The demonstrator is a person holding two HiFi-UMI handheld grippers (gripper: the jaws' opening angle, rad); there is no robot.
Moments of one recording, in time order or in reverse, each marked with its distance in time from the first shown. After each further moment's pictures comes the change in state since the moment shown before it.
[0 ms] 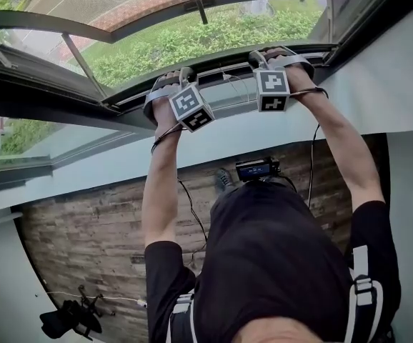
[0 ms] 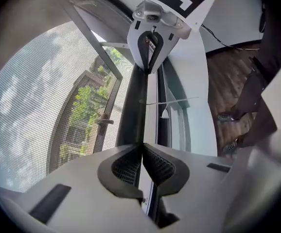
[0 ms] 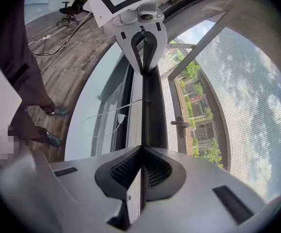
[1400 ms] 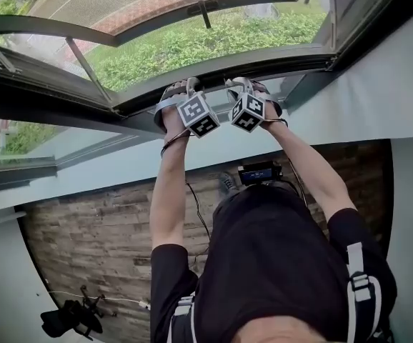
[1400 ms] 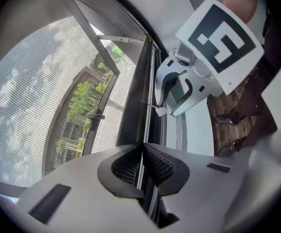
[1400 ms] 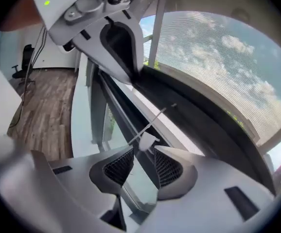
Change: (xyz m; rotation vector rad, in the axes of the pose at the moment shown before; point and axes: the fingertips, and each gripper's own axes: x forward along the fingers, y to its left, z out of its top) left arm 0.026 -0.027 -0.007 -0.050 0.013 -0.025; right arm 0.068 0.072 0.061 0.658 -0.172 0.034
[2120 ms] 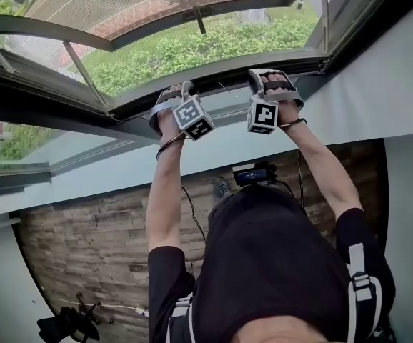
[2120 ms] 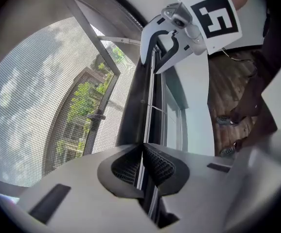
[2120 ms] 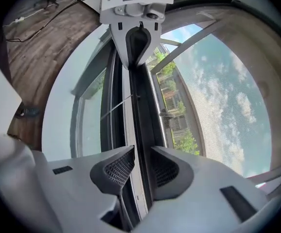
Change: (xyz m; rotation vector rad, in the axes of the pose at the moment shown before) left arm -0.003 0.000 0.000 0.003 -0.007 0.003; right arm -0.056 -0.078 -0.026 -0.567 0.144 -0.374
